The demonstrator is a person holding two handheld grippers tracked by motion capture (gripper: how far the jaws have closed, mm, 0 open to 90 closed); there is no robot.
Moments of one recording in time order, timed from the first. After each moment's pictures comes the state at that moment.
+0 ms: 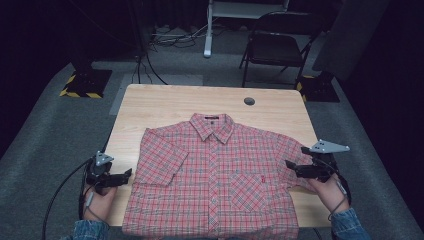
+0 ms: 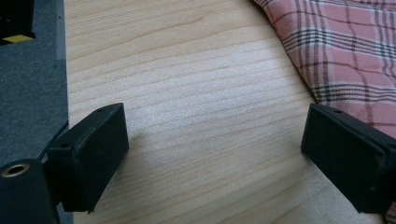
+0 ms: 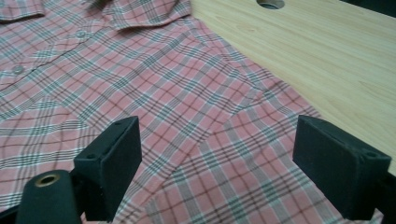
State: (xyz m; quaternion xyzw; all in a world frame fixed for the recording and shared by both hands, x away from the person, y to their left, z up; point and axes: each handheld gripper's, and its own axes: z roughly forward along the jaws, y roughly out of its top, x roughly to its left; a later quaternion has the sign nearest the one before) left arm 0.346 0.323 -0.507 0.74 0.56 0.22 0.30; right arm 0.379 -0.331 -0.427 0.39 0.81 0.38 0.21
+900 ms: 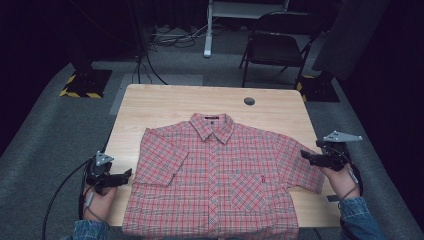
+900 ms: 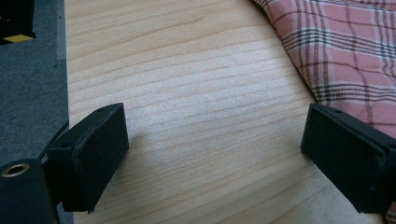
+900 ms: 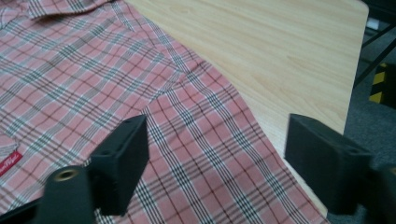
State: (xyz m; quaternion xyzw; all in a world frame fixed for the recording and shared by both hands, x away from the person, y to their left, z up) left arm 0.346 0.323 -0.507 0.74 0.56 0.22 0.30; right arm 0.413 -0.381 -0.431 0.44 0.80 0.35 0.22
